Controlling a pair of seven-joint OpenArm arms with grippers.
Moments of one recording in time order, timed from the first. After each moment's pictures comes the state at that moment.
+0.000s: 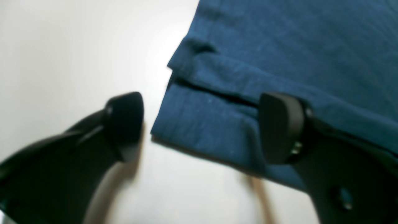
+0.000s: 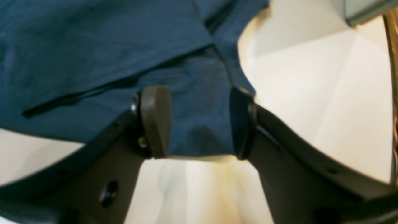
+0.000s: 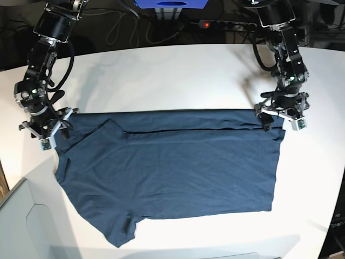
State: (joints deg) left arm 8.7 -10.0 -22.5 89.3 -18.2 -5.3 32.0; right arm -1.6 9.4 26.7 91.8 -2.0 36.6 -38.3
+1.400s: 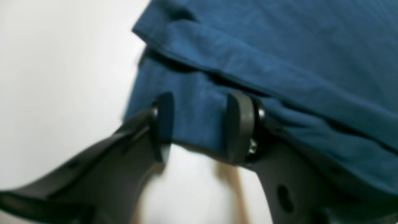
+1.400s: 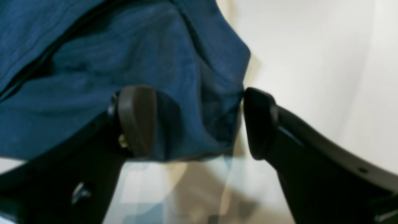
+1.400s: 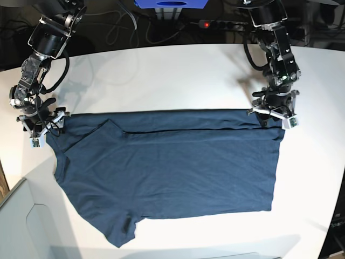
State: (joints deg) left arm 9.2 -6.3 -22.6 90.8 -18.1 -4.9 33.1; right arm 5.3 11.8 32.1 72.1 -1.4 36.6 -36.8
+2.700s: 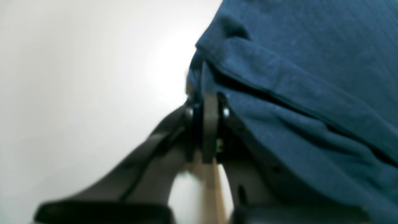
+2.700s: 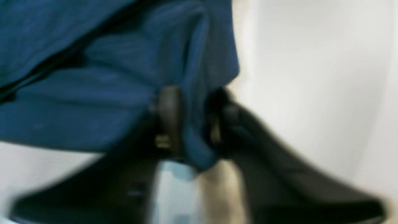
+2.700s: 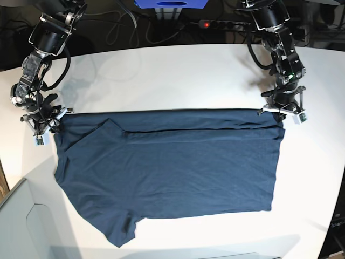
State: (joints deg) left arm 7.4 -6.7 -26.9 82.1 -18.7 -5.3 28.2; right arm 4.1 11.7 31.9 72.1 -0.4 40.5 -35.7
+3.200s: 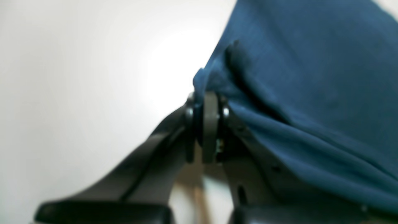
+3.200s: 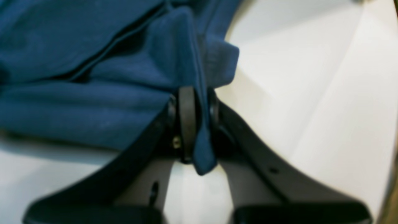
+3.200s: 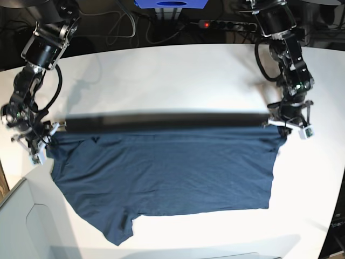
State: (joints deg) left arm 3.9 -9.6 -26.6 88.6 -18.7 -5.7 33.3; right arm 11.5 14.6 28.9 76.8 -2.1 44.4 -46.4
